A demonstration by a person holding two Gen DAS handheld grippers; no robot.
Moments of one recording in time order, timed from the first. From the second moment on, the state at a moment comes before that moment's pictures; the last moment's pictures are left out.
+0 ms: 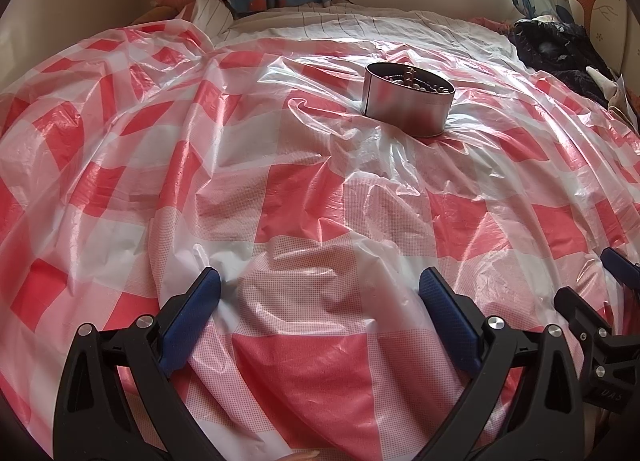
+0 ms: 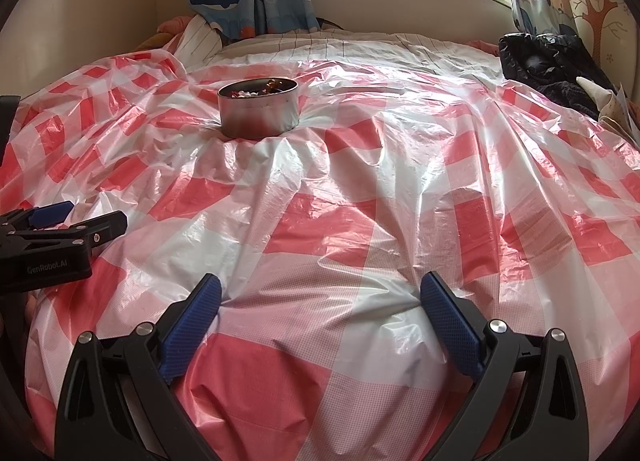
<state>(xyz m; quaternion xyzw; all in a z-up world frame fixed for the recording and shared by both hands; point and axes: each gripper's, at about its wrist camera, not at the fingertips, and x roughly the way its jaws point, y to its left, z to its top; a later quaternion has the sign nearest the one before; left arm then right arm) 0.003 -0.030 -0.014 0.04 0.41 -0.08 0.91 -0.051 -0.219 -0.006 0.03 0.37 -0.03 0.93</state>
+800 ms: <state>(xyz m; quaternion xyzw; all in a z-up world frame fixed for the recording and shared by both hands) 0.004 -0.031 -0.015 0.04 0.41 -0.08 0.91 -0.049 -0.220 -0.006 0.03 0.37 -0.03 0.93</state>
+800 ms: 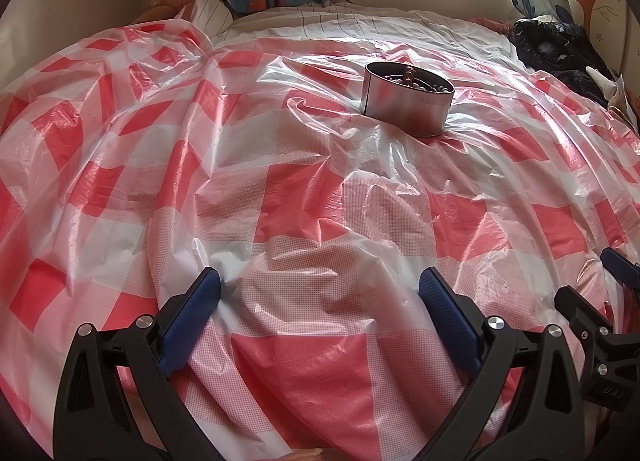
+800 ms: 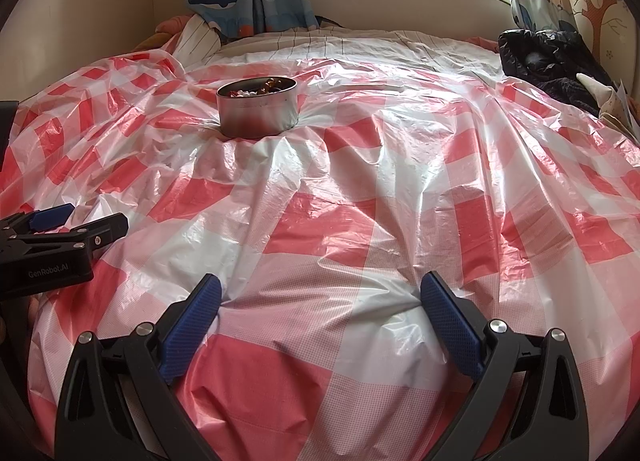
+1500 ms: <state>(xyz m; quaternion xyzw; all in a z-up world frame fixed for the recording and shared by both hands) 0.005 -0.031 -0.016 0.04 0.41 -0.08 0.91 -0.049 -0.219 -0.006 0.03 0.37 -0.03 0.93</state>
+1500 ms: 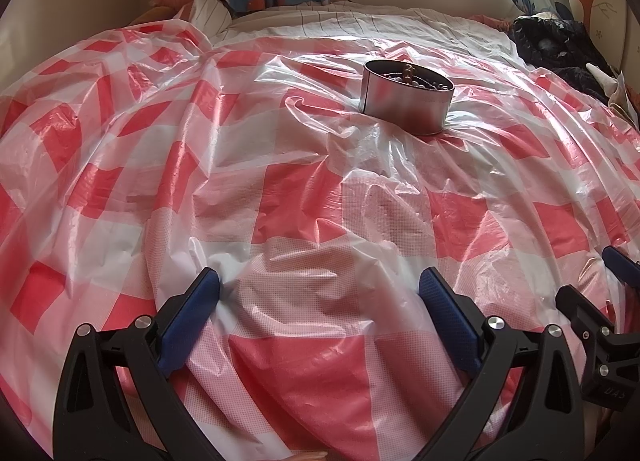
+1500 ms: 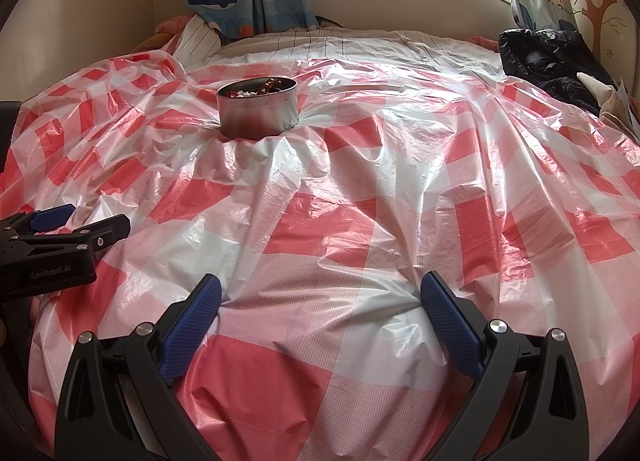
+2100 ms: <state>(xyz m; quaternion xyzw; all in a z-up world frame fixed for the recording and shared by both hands) 0.005 -0.032 -0.016 0.04 0.41 -0.08 0.91 -0.049 -0.221 -0.006 0.03 0.37 -0.03 0.93</state>
